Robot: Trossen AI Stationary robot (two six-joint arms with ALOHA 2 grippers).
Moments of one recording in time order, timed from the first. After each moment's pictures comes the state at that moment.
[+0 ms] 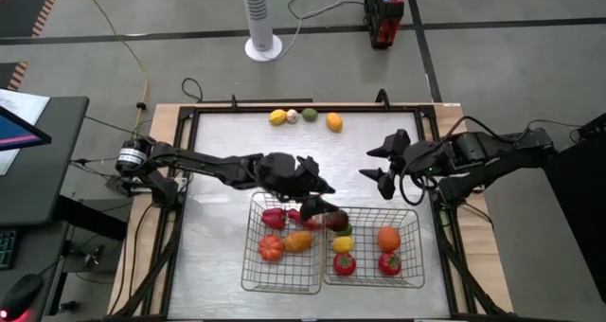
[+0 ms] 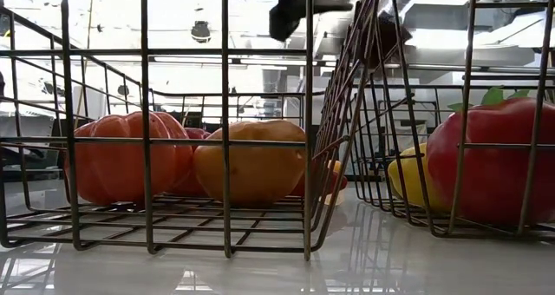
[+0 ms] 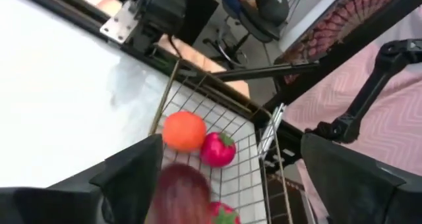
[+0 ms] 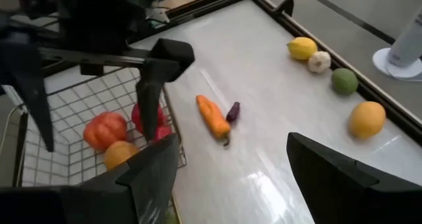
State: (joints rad) left arm -0.05 1.67 1.26 0.12 0.16 -0.63; right arm 0.21 1.04 1.22 -0.81 0.44 0.49
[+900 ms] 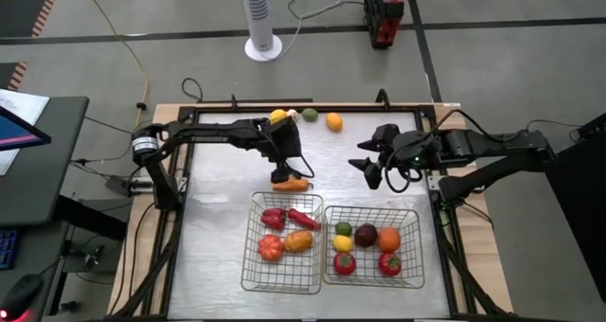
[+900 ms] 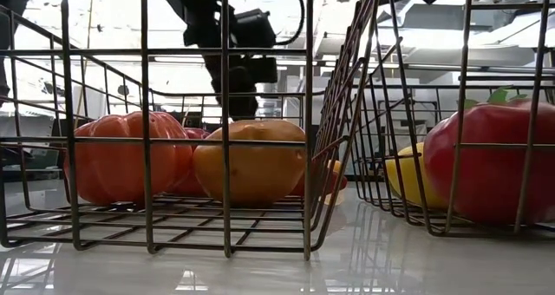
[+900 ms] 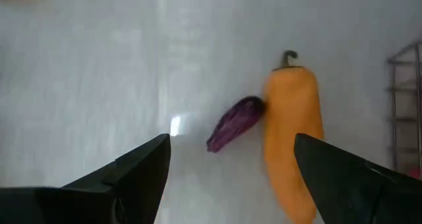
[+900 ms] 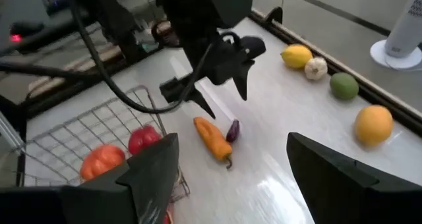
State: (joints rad) left arm 0.33 1.77 1.25 -0.58 0.14 0.28; right arm 0.11 1.10 1.22 -0.69 0.40 0.52
